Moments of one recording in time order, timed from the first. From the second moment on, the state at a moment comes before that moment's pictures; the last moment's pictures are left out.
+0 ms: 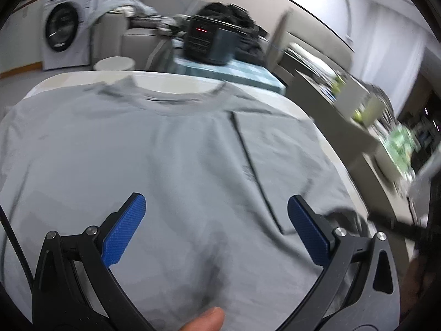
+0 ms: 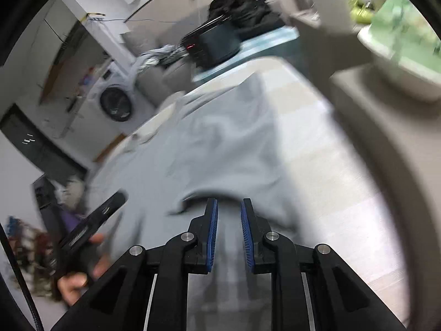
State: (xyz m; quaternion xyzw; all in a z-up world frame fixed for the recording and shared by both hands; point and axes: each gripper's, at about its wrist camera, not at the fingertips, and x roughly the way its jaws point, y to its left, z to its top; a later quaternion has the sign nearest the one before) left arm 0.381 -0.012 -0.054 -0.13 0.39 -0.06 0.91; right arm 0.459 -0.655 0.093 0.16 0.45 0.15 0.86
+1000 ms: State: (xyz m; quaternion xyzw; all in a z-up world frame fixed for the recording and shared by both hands) left arm 0.391 0.003 -0.073 -0.13 0.42 -0.02 0.90; right arm 0.484 -0.534 0.067 -0.01 0.47 0.24 0.85
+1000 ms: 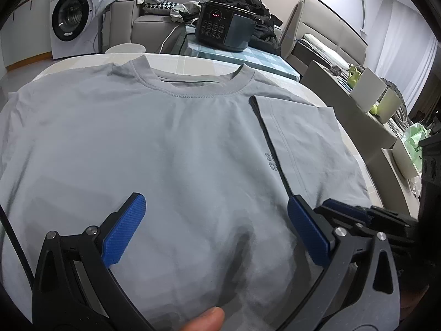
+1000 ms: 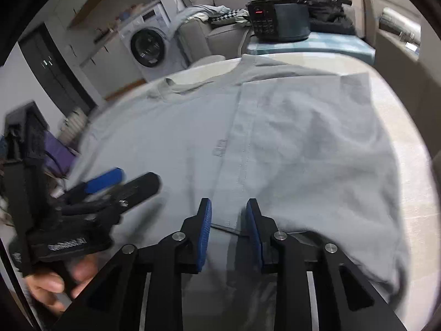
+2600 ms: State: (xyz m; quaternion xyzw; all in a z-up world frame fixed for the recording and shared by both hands) left arm 0.387 -0.068 -0.062 -0.03 0.46 -0.04 0.89; right arm 0.471 -0.627 0.059 -0.04 0.44 0.15 0.88
